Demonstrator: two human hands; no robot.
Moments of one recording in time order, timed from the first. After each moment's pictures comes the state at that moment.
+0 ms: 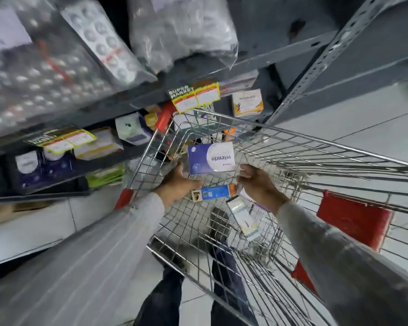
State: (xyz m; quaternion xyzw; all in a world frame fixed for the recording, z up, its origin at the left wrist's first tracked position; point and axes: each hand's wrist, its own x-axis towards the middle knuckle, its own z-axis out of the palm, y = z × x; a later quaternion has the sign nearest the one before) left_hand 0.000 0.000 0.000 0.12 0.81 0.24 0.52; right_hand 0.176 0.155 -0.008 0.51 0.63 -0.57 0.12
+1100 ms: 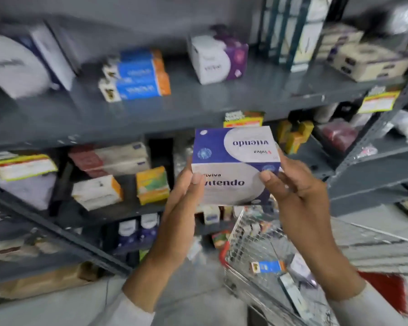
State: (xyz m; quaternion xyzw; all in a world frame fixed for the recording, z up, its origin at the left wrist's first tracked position) left_hand -0.052 -0.231 0.429 0.28 0.59 0.72 0.24; right_hand 0.078 -0.078 0.446 0.22 0.74 -0.50 -0.39
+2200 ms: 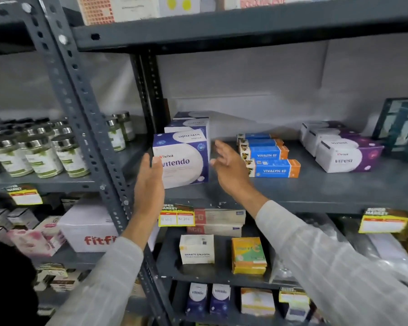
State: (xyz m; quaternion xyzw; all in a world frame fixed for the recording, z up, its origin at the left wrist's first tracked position) left_hand -0.324 -0.433 0.542 0.14 0.73 0.66 -0.11; right_hand -0.291 -0.245 0.551 0.04 0.77 -0.58 -0.27
